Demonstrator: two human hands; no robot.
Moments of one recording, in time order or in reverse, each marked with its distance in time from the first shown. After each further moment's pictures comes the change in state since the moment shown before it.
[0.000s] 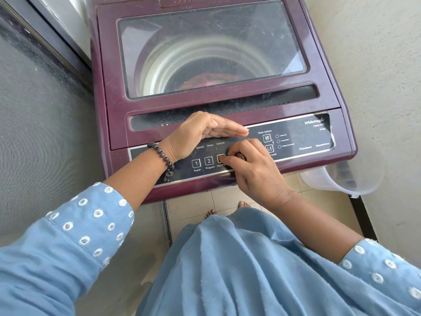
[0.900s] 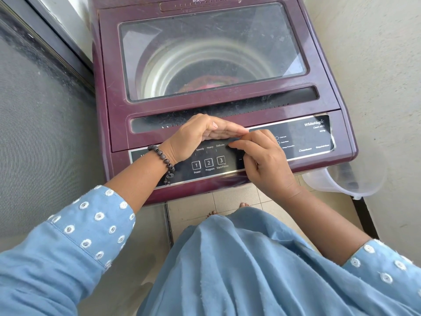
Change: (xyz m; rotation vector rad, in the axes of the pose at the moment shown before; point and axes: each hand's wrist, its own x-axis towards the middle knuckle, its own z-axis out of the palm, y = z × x) left_hand -0.001 0.004 0.002 -0.025 -0.020 -0.029; right_hand 0.008 0.014 -0.010 0.112 0.086 0.159
